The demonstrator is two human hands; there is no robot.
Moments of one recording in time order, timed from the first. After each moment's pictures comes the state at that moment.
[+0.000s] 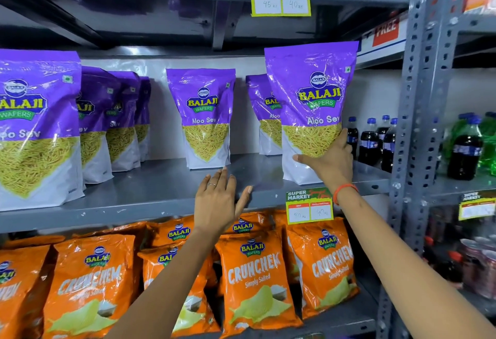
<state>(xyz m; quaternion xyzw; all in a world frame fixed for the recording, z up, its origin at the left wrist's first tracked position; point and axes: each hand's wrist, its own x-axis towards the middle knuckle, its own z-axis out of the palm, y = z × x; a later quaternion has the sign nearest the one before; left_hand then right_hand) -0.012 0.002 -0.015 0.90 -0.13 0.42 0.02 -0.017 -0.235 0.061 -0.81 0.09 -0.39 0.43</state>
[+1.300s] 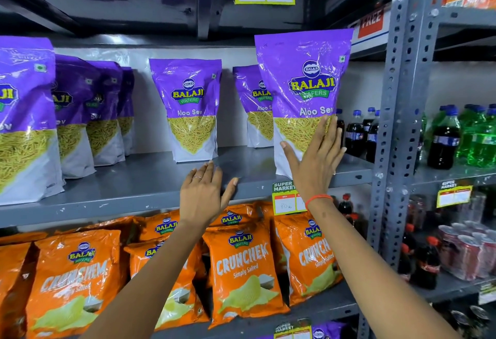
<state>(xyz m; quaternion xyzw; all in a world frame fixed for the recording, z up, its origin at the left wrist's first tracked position) -0.013 0.001 -0.013 0.90 -0.13 0.41 0.01 -0.017 -0.221 0.025 -0.79 0.10 -0.57 0.22</state>
